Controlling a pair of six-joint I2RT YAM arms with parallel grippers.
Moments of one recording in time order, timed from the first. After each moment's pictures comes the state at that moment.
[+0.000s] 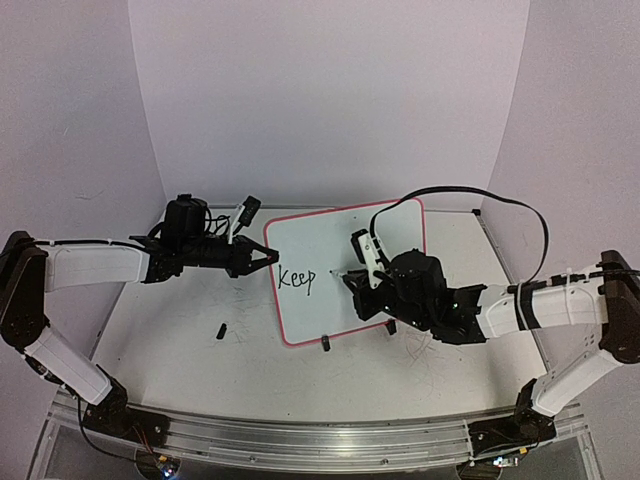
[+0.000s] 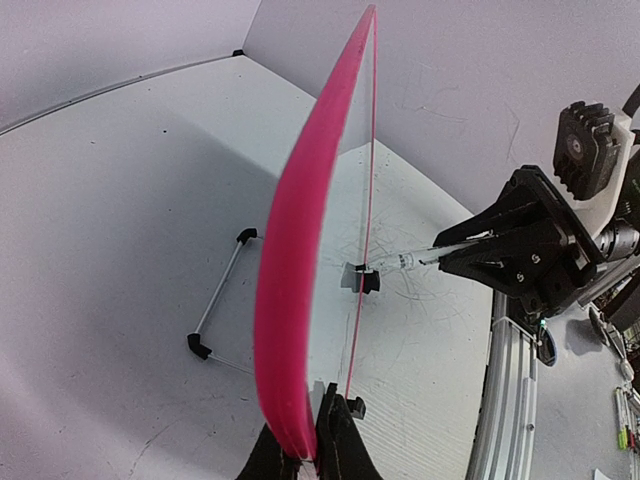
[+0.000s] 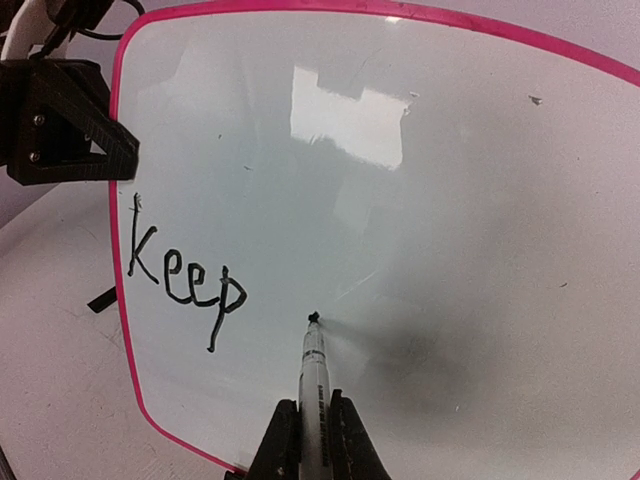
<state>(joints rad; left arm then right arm) -0.56 1.48 0.88 0.18 0.66 -0.16 1.02 1.49 0.80 0.32 0.33 0.14</state>
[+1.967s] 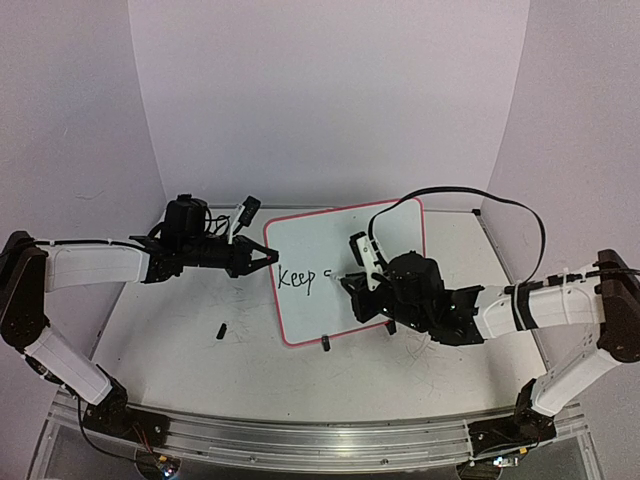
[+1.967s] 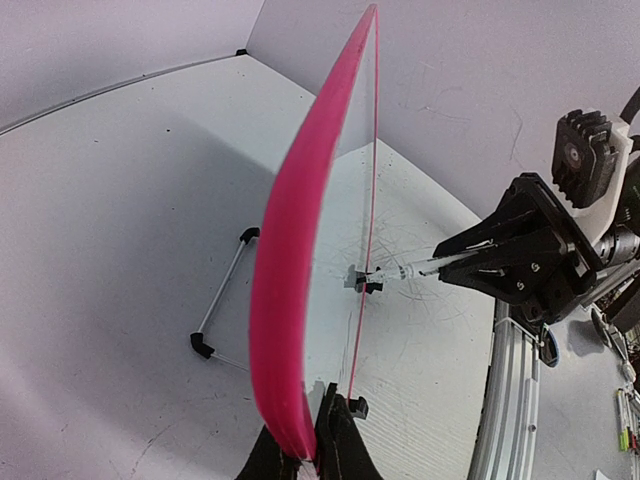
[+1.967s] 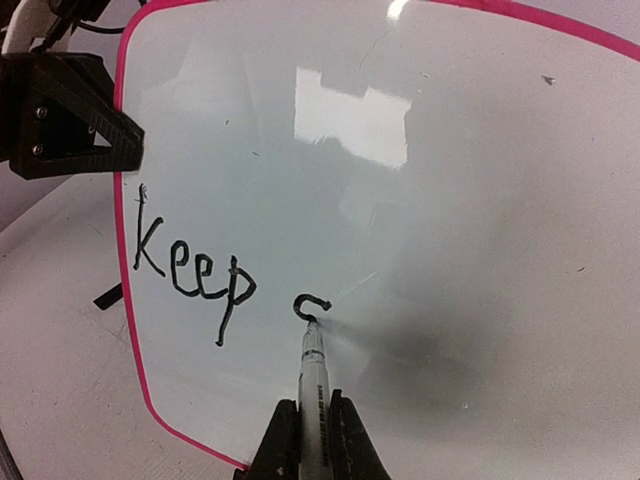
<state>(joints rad) -0.56 1.48 0.88 0.18 0.65 -0.16 1.02 1.50 0.80 0.33 0.32 0.17</state>
